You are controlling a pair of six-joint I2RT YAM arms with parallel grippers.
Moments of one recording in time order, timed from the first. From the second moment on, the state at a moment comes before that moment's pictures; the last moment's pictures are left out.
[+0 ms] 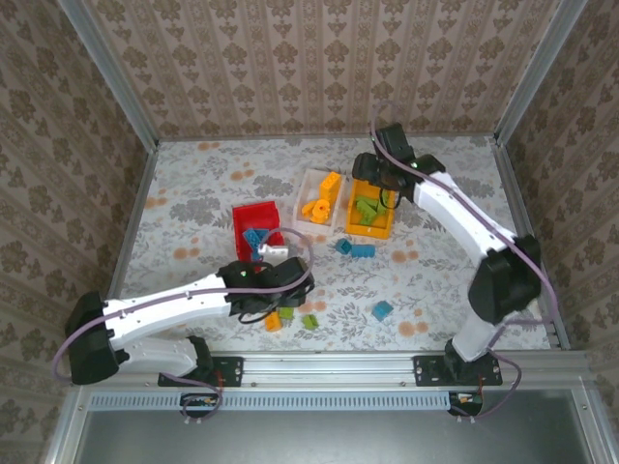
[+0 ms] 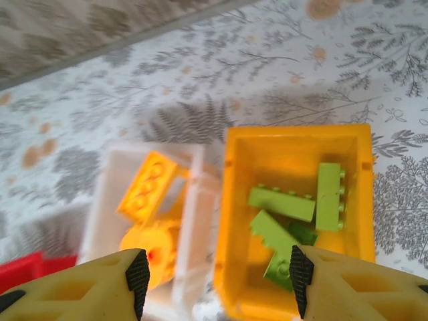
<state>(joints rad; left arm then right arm) -1.19 1.19 0.88 -0.93 -0.35 -1.08 0.42 1.63 1.50 -0.63 0.14 0.59</state>
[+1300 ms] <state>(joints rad) -1.14 1.12 0.66 -0.82 -0.19 -1.22 0.84 1.00 0.79 -0.52 0.03 0.76</state>
